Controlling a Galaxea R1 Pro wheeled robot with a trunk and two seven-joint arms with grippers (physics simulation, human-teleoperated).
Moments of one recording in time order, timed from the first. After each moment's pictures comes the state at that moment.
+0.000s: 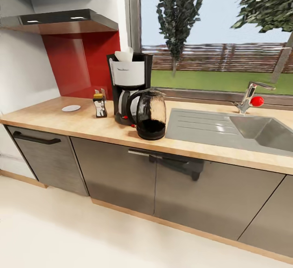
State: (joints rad) left arm -0.24 0.21 0.06 -0.03 0.79 -0.19 -0.85; right arm -0.11 -0.14 0.02 -0.06 -0.07 -0.09 0.14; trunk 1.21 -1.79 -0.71
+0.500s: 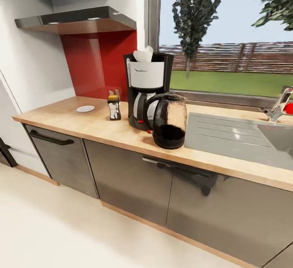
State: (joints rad) left arm -0.24 0.21 0.06 -0.03 0.79 -0.19 -0.85; right arm -0.11 -0.15 0.02 -0.07 -0.07 -0.09 0.14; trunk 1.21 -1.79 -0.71
